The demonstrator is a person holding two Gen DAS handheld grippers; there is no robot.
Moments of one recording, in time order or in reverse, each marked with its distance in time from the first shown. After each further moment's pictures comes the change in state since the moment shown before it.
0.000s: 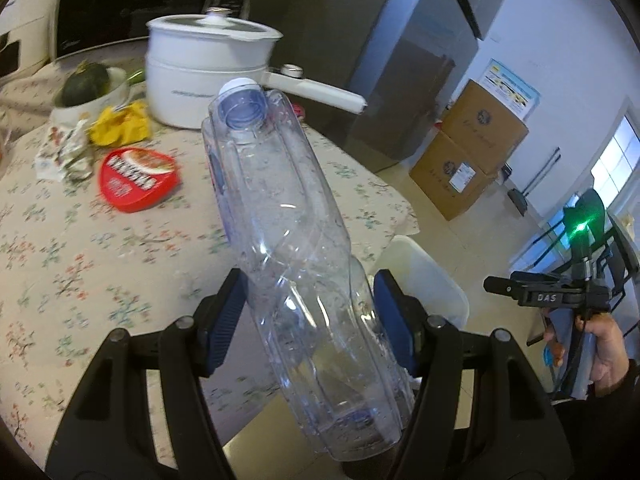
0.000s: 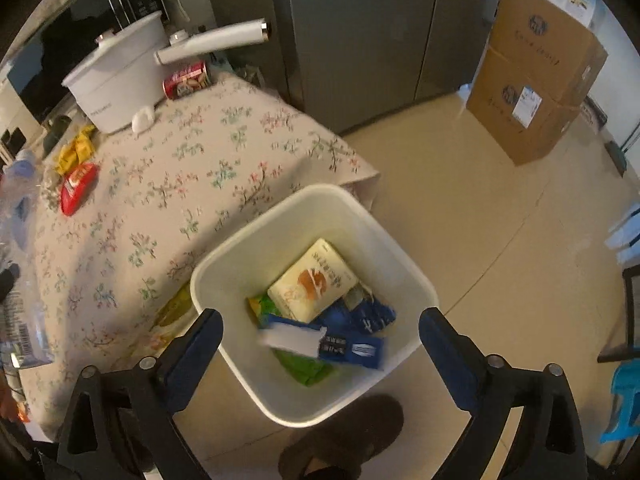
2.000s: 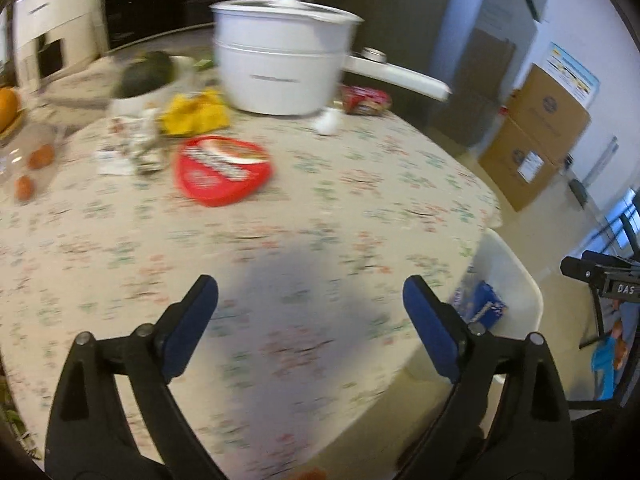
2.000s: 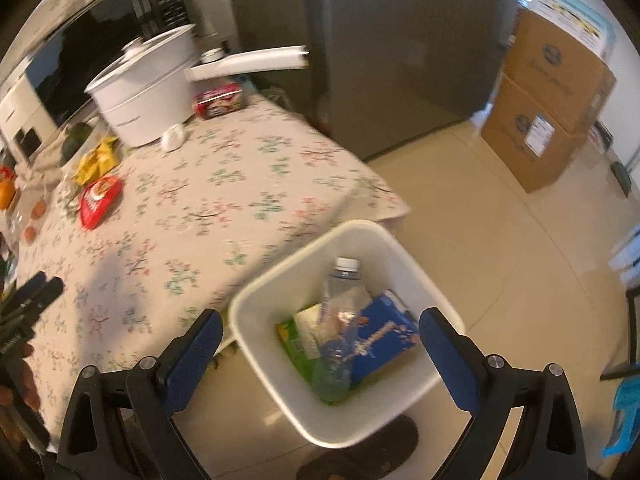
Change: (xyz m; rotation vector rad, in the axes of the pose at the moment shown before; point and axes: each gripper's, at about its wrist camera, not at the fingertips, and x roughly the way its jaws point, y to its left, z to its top) left arm -0.009 0.070 0.008 -0.030 0.053 0.266; right arm -0.003 0.067 0.022 -0.081 -0.048 0.013
